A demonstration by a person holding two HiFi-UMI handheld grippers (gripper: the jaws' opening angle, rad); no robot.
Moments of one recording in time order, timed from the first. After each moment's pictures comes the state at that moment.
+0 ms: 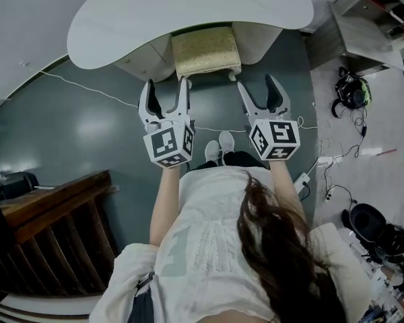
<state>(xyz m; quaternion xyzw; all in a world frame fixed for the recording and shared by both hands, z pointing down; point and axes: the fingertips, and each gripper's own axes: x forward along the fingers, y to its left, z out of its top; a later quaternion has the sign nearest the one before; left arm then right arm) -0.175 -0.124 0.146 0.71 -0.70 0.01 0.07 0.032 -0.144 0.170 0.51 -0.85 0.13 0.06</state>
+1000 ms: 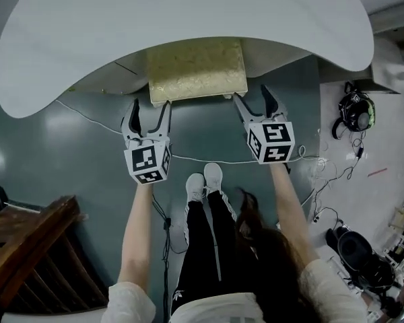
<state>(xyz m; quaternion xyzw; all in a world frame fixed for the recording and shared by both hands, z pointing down) -0.231 -0.306 0.521 0.72 -0.66 0.13 0.15 0.004 -0.365 0.523 0.46 -0.84 0.16 0.24</state>
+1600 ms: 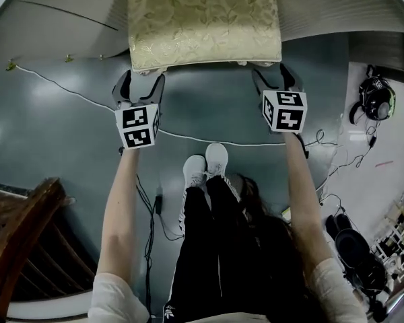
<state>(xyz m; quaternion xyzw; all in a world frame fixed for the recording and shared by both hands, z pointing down) -0.253 -0.302 0.788 0.70 -0.62 0.26 0.23 0.053 -0.372 0.786 0.46 -0.78 0.21 0.37</state>
